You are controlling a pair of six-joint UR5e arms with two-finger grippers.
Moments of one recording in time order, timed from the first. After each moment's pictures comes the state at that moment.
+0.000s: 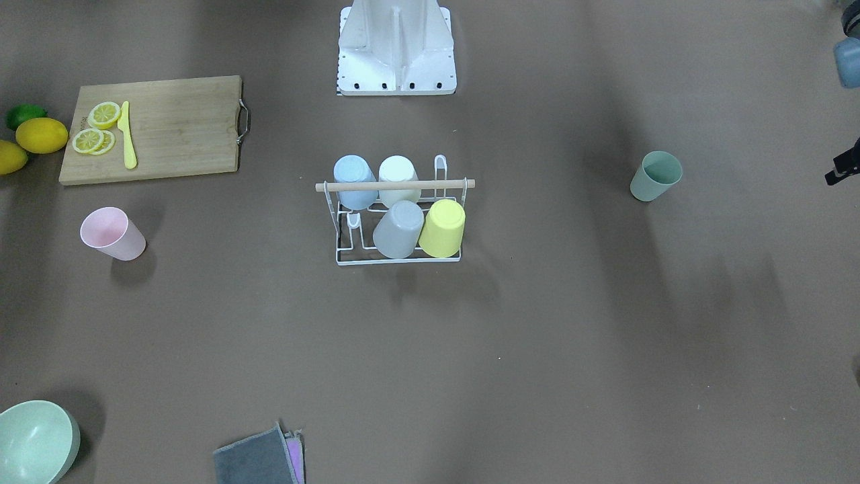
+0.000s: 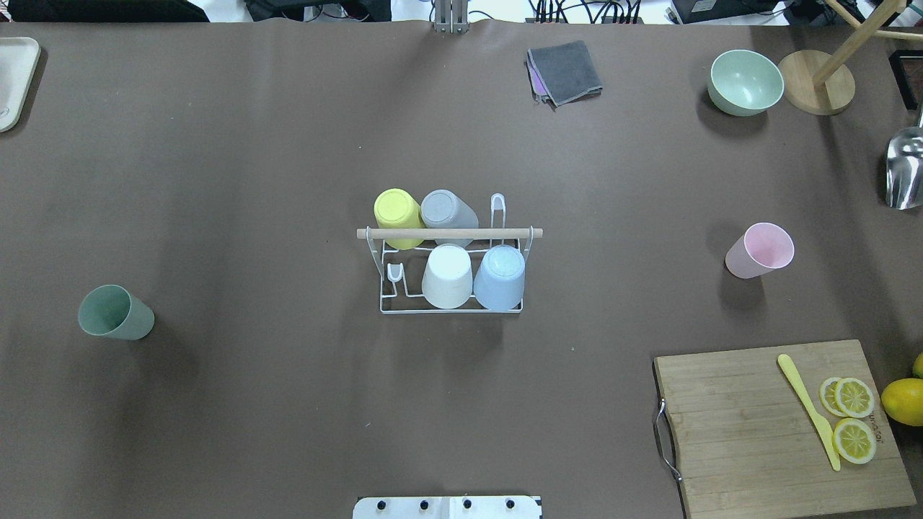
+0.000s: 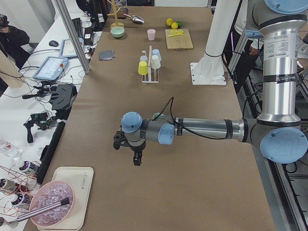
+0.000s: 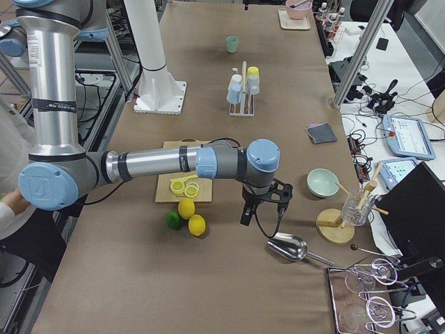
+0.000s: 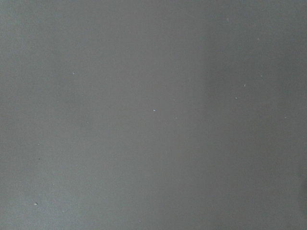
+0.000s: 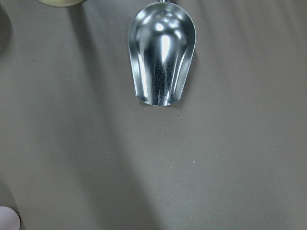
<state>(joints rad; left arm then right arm) -1.42 -1.49 -1.66 -1.70 -2.37 -0.14 1.54 -1.58 1.74 -1.70 2.35 0.36</state>
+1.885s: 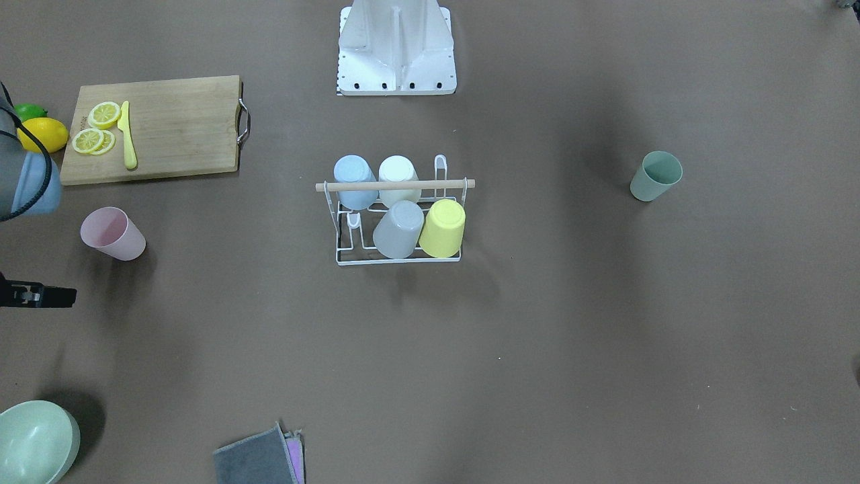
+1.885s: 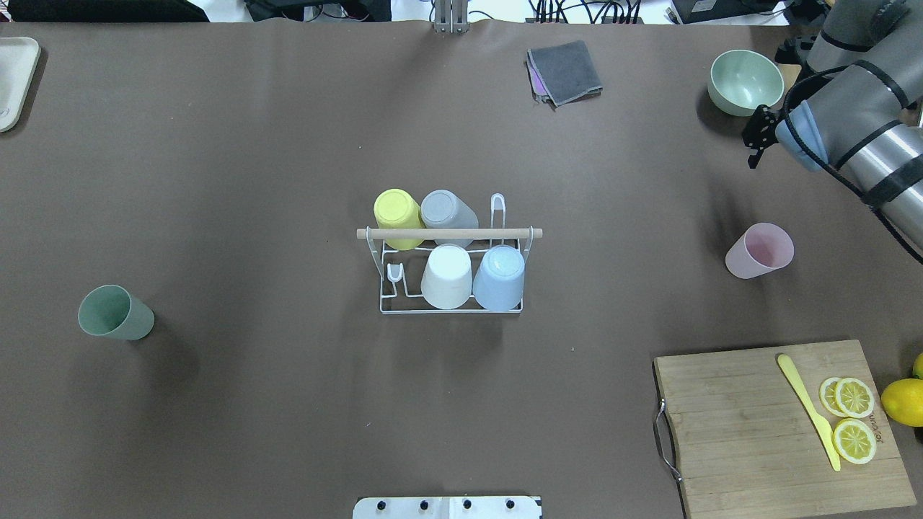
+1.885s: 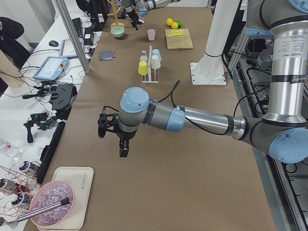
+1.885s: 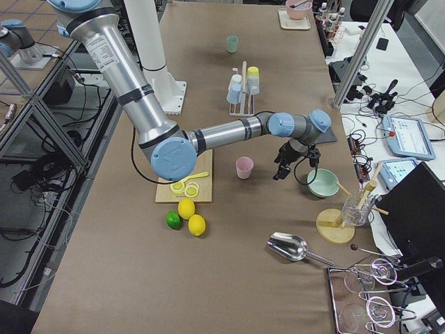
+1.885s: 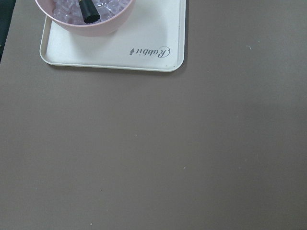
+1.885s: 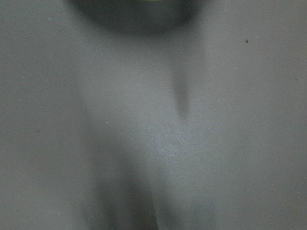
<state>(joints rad) -1.68 -1.58 -1.80 -1.69 -2.36 -0.29 1.14 -1.02 1.24 -1.86 2.35 0.39</state>
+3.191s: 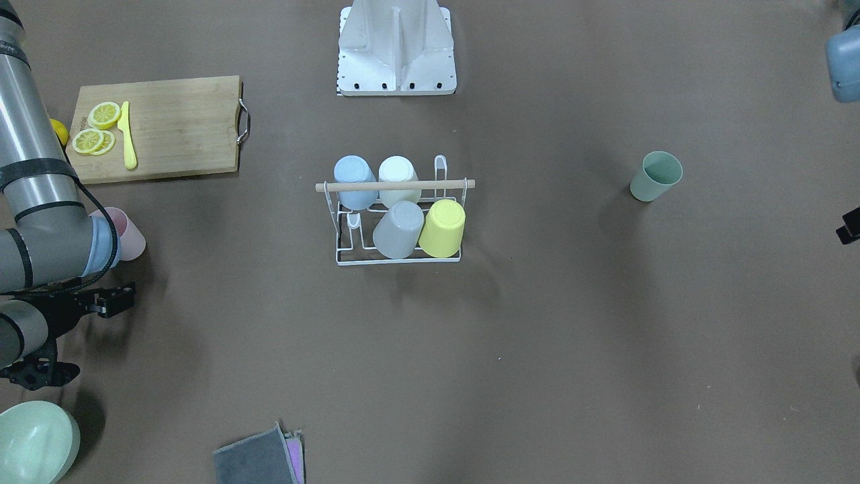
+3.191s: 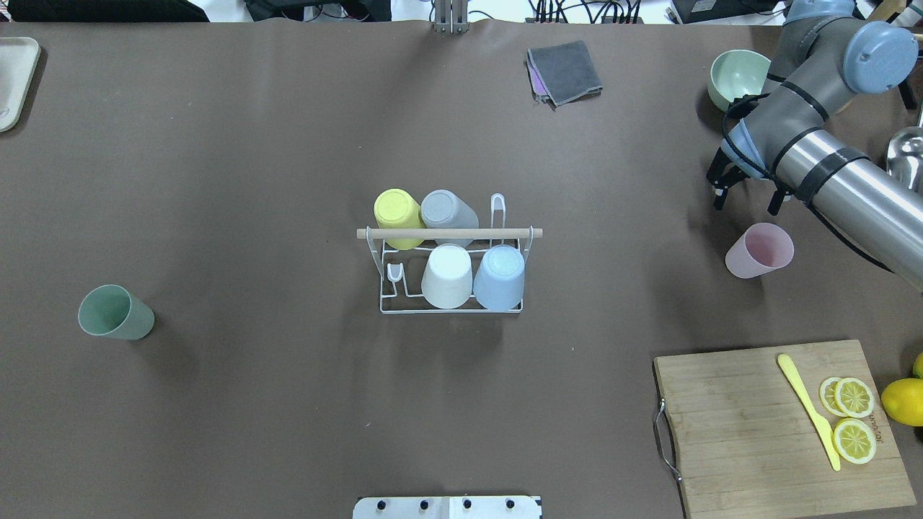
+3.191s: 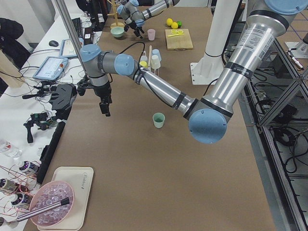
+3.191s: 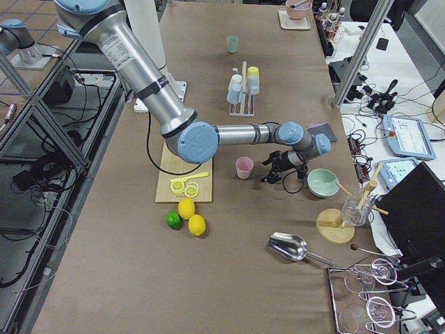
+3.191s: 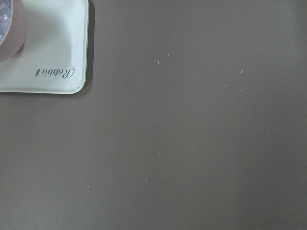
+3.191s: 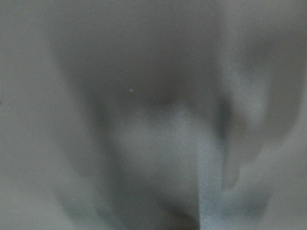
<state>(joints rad) -1.37 -2.06 -1.63 -1.10 -2.24 -0.32 1.08 -0.88 0.92 -2.07 2.52 0.08</state>
